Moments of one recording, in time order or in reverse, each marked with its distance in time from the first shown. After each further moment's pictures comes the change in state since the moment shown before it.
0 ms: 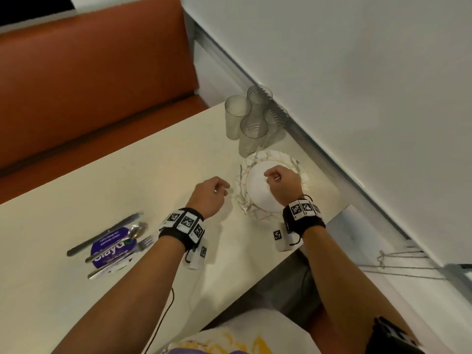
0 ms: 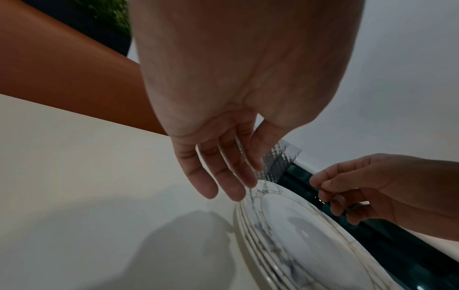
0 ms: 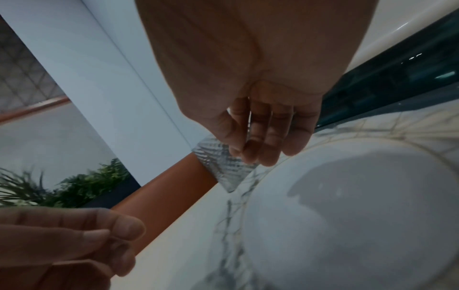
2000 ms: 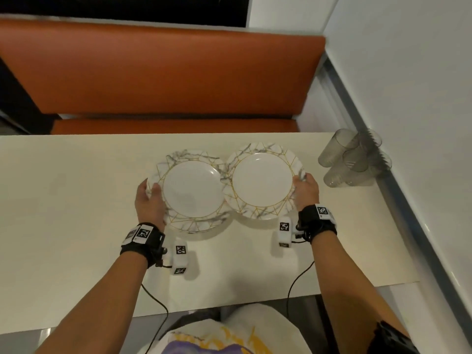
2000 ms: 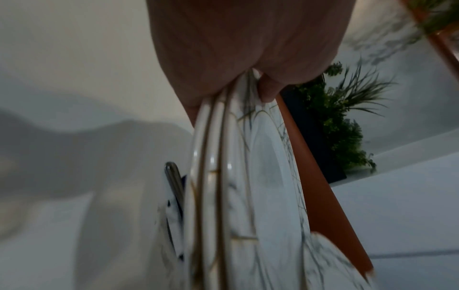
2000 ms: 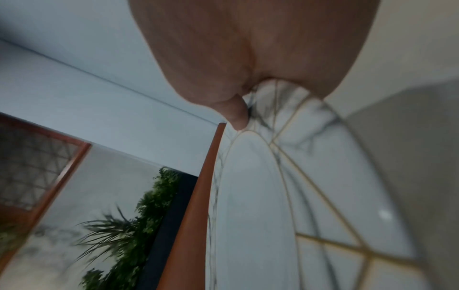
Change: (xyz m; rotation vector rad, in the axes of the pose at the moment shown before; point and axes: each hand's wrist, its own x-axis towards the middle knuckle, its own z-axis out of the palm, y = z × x) left_hand -0.219 -0.179 -0.147 -0.921 1.102 -0.398; right_hand -0.032 -0.121 0.122 0.496 -0.227 0.152
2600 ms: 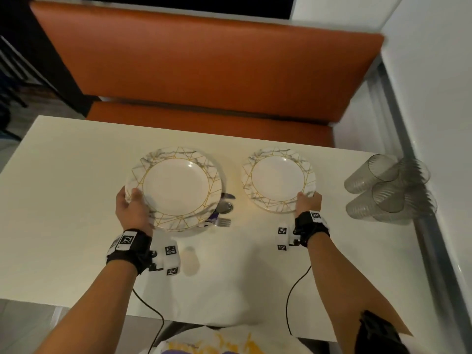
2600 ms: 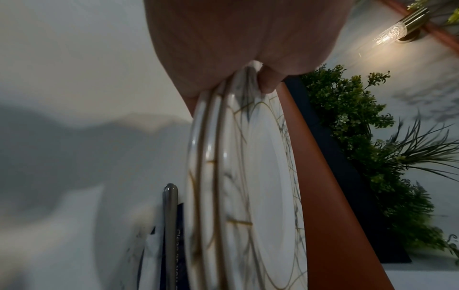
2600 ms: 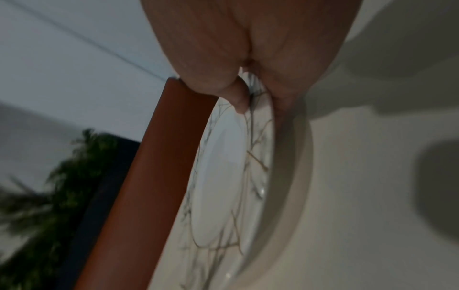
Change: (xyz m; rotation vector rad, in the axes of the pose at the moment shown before) left_hand 0.011 0.006 0.003 -0.147 0.406 -0.025; right_hand 0.098 0.027 0.047 -0.217 0.069 0.254
